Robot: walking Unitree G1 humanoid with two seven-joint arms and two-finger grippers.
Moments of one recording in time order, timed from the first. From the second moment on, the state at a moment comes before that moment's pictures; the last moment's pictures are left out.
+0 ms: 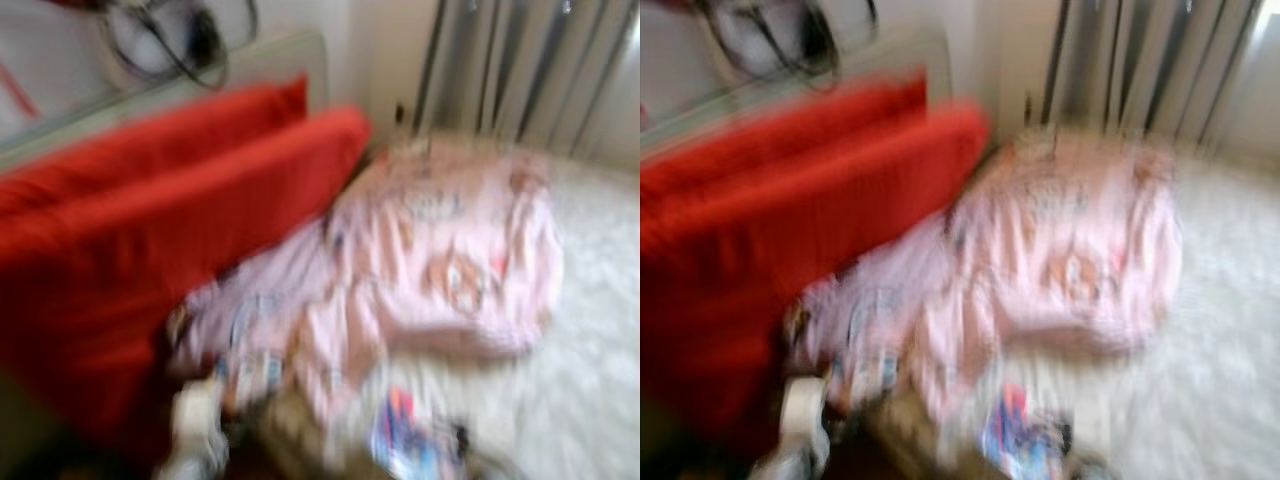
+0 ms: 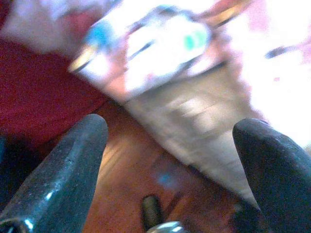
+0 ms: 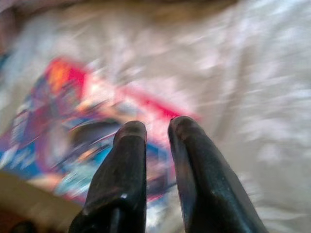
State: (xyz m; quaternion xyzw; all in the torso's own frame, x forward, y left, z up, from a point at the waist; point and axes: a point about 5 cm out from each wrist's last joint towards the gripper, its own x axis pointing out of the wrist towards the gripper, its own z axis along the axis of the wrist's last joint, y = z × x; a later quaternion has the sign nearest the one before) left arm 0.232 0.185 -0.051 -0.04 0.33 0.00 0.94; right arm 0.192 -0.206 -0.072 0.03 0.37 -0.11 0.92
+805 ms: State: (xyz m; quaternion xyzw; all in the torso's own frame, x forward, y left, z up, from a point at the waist) left arm 0.254 0.201 0.005 -0.06 0.08 0.02 1.00; right arm 0.241 -0.185 -0.017 0.04 0.13 -0.02 0.99
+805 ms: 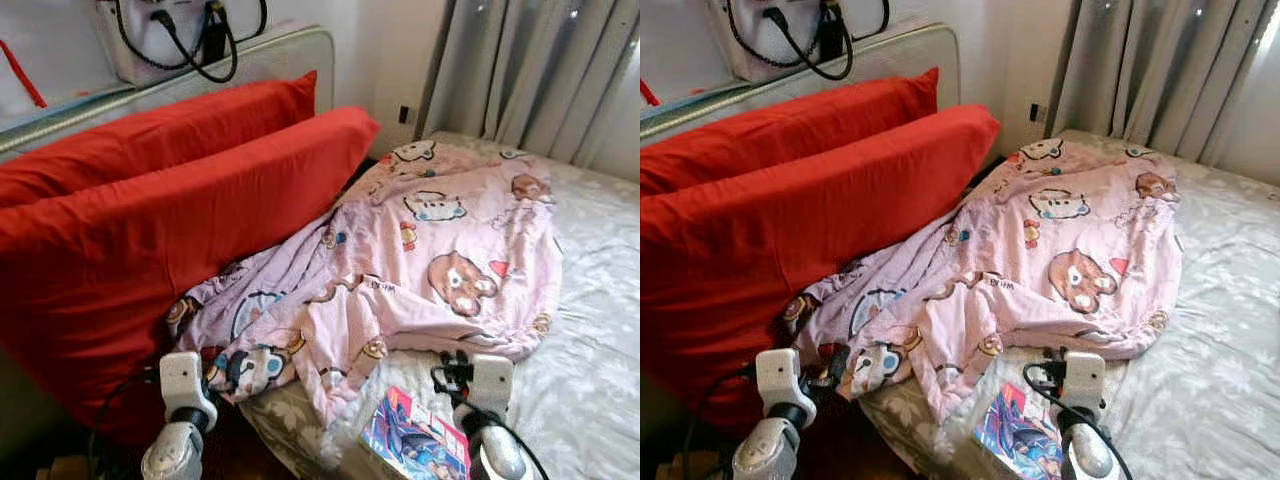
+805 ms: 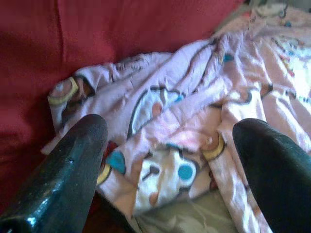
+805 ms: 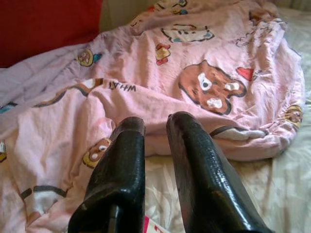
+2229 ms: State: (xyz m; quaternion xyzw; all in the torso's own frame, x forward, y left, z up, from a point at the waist) left arm 0.269 0.187 0.031 -0.04 0.03 -0.02 1.00; right arm 0.258 -0.164 -0.002 0.02 0.11 0.03 0.99
